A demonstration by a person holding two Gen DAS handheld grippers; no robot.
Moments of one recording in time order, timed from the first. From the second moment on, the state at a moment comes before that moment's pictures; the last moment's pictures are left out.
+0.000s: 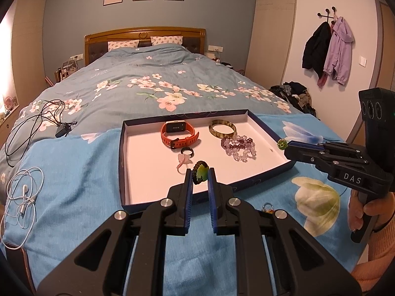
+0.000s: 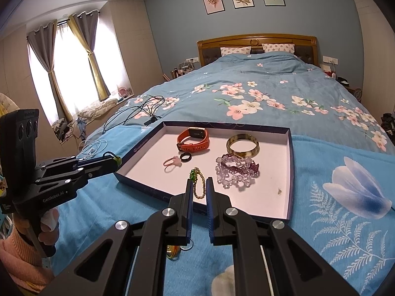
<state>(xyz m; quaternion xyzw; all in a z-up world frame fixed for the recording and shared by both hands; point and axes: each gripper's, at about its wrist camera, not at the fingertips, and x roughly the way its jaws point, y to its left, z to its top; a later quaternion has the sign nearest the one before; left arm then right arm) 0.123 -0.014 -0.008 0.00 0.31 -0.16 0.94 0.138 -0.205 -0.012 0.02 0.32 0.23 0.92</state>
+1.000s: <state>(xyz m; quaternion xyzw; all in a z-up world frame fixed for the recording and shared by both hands) 0.152 -0.018 -0.016 0.00 0.33 -0.15 0.93 0.167 -0.201 -0.017 0.02 0.33 0.23 0.92</state>
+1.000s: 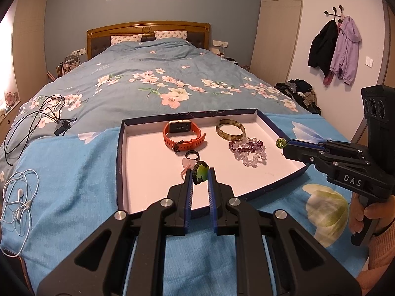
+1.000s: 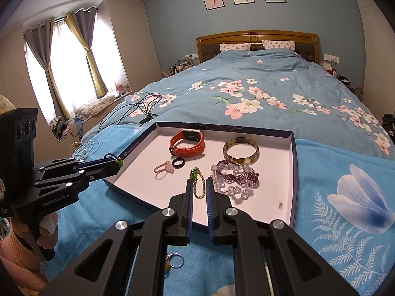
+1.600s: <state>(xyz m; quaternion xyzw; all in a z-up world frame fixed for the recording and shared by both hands) 0.175 -0.019 -0.023 0.00 0.34 -0.15 0.93 0.182 -0.203 -0.023 0.02 0.34 0.22 0.91</state>
